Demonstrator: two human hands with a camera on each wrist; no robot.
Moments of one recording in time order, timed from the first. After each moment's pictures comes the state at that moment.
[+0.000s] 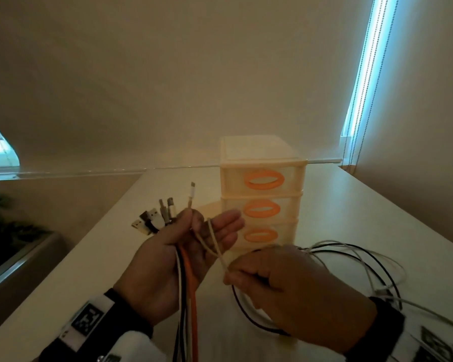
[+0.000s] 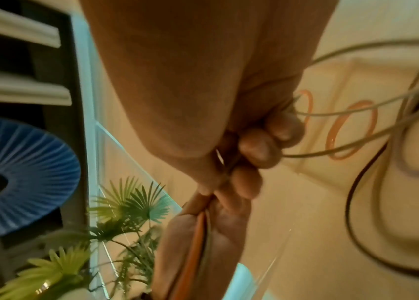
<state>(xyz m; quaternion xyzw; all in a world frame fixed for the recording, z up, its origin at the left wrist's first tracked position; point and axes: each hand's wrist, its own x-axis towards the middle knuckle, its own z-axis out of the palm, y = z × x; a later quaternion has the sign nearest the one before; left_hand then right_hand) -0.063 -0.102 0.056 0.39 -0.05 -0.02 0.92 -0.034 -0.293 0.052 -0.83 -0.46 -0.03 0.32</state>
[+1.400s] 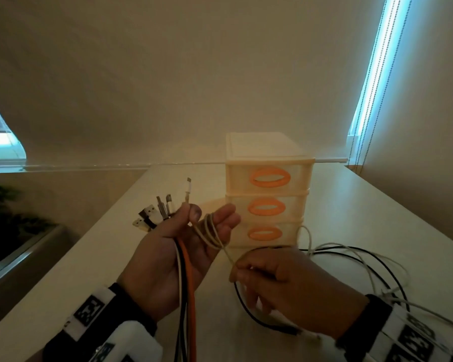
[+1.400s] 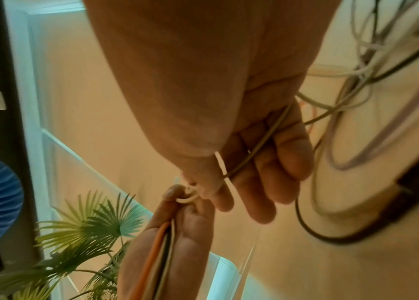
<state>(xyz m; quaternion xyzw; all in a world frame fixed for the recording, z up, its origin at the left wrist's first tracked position) -0.060 -0.097 0.052 0.33 -0.02 0.01 0.94 -0.020 -0.292 0.041 -0.84 -0.39 0.10 0.38</state>
